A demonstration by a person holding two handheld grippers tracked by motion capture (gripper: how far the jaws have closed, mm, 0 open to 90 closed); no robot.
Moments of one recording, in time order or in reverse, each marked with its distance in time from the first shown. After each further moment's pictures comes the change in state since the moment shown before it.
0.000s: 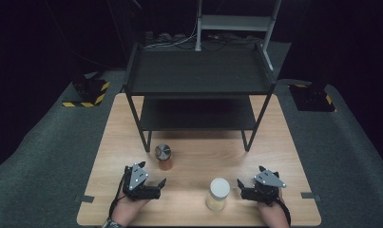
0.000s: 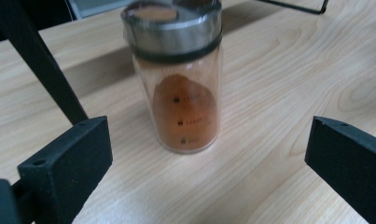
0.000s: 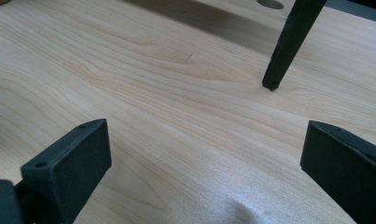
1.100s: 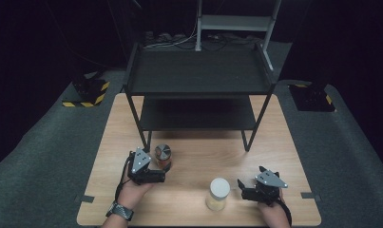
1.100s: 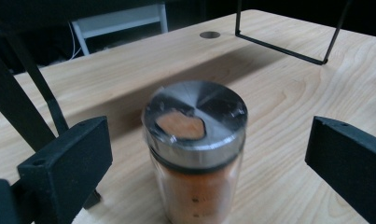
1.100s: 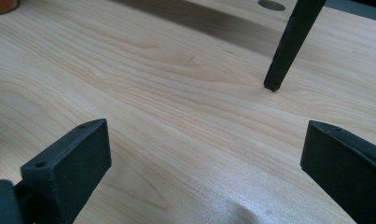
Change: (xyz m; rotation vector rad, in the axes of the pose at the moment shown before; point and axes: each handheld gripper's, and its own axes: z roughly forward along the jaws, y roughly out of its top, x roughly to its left) left arm 0.018 0.028 0.024 -0.078 -0.008 -0.034; right arm -0.004 -0.003 -0.002 -0.011 0.017 0.015
